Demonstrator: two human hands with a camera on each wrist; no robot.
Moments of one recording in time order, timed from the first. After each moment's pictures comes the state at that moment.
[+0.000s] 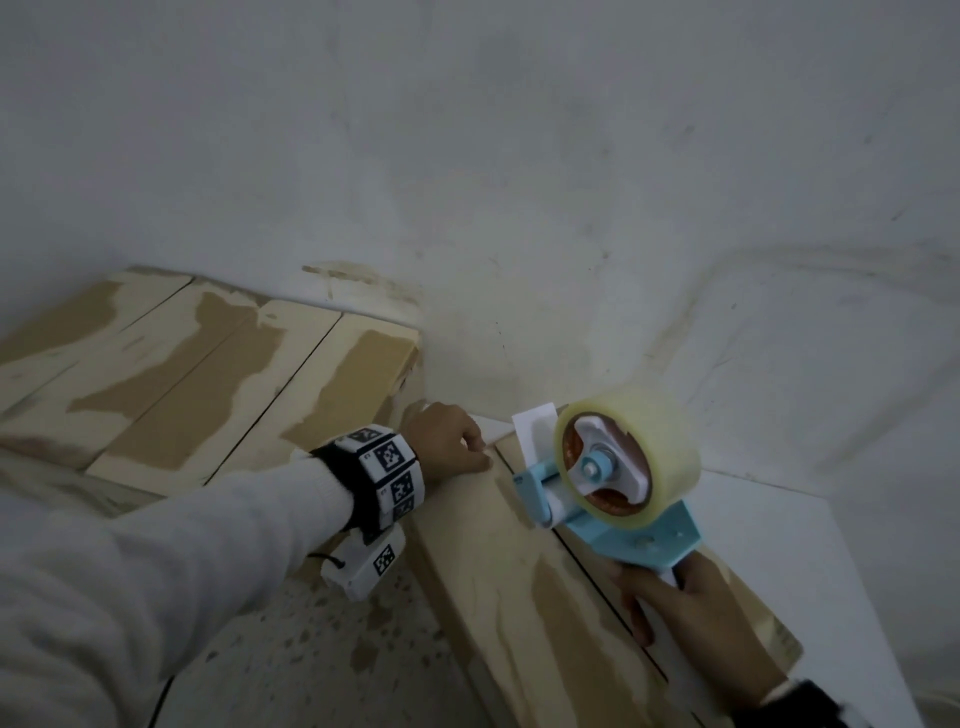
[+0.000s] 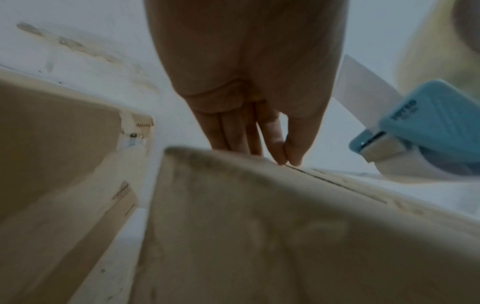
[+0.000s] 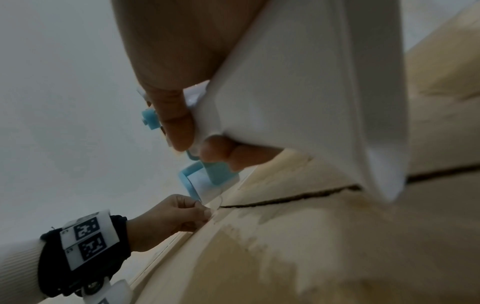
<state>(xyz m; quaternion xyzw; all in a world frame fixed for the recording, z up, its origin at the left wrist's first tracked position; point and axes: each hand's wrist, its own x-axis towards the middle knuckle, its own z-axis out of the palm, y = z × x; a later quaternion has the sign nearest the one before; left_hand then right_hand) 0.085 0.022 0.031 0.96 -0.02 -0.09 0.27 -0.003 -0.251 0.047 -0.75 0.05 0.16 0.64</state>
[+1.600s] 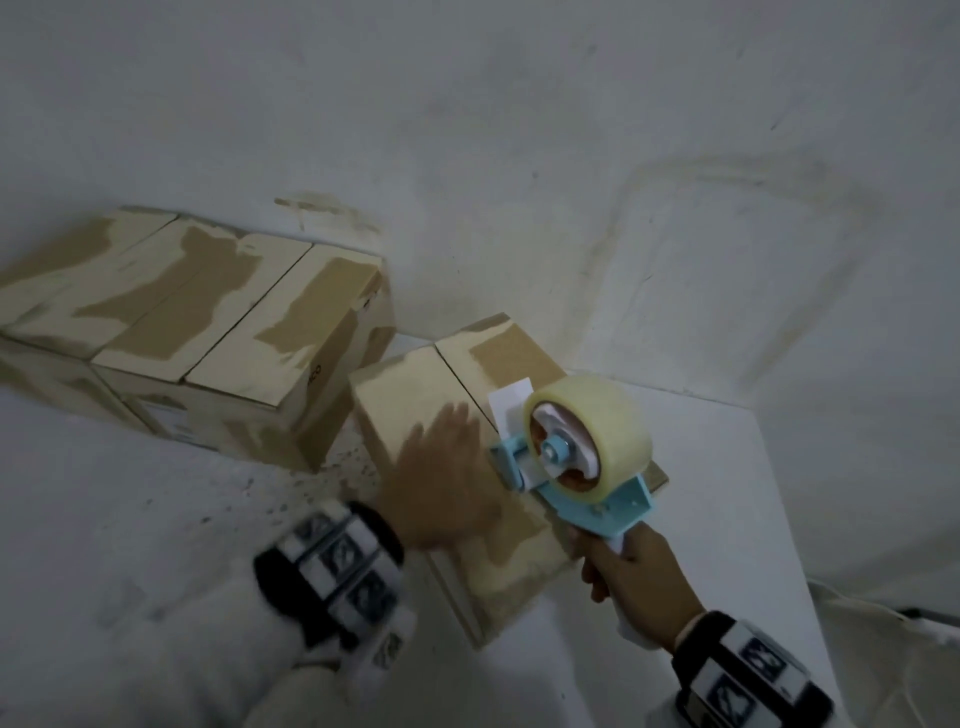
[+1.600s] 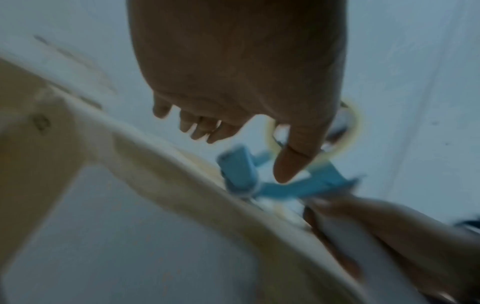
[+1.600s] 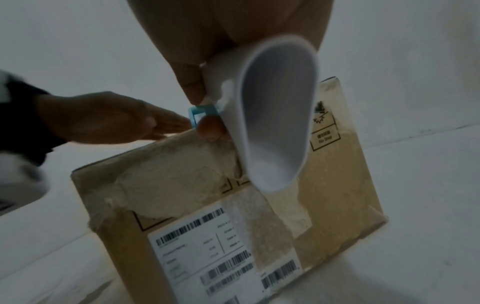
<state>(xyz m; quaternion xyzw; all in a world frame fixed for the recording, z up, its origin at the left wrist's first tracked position) -0.079 -0.111 0.038 0.99 -0.05 0.00 0.16 -0.080 -0.332 0.020 -0.85 -0.03 0.18 0.49</state>
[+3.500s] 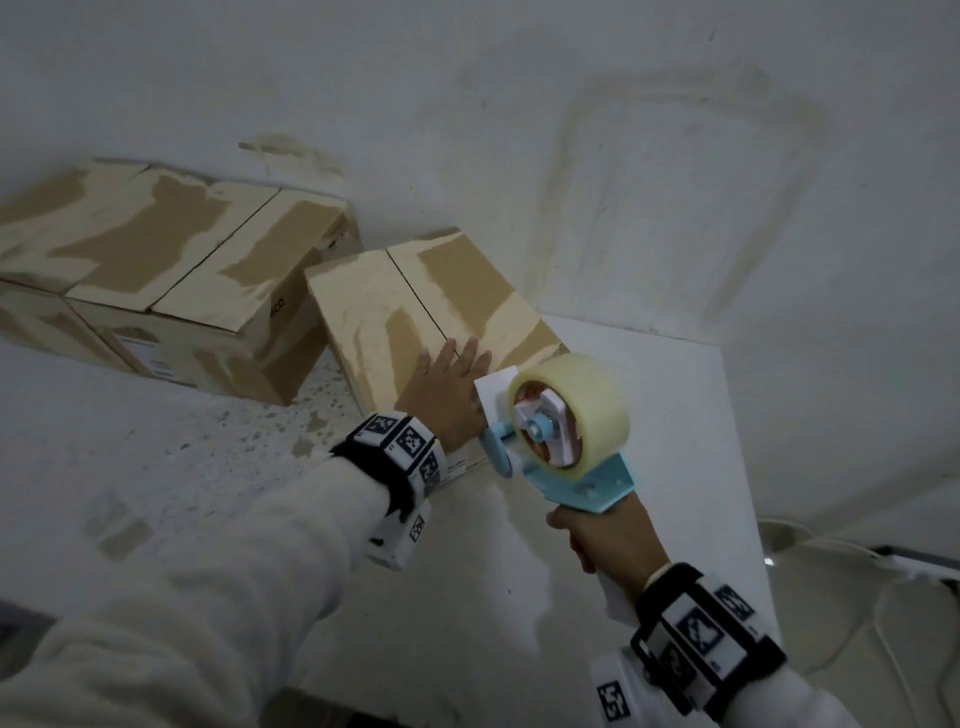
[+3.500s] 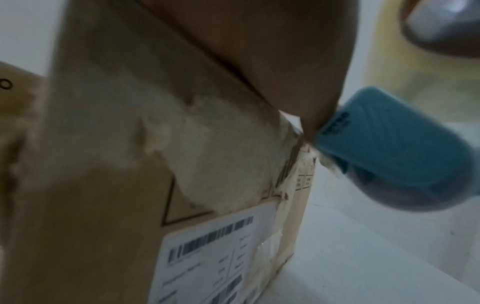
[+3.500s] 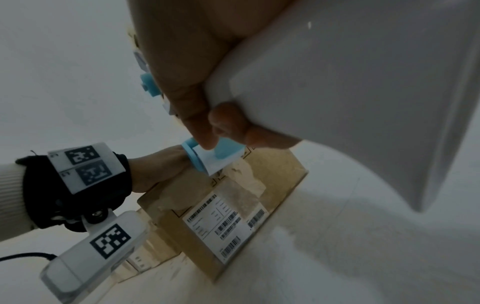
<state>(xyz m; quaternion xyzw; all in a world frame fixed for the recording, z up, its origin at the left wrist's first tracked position) -0.053 -0.174 0.008 0.99 -0.02 -0.11 0.04 -0.117 -0.386 -0.010 -0.79 0.10 0.20 0.57</state>
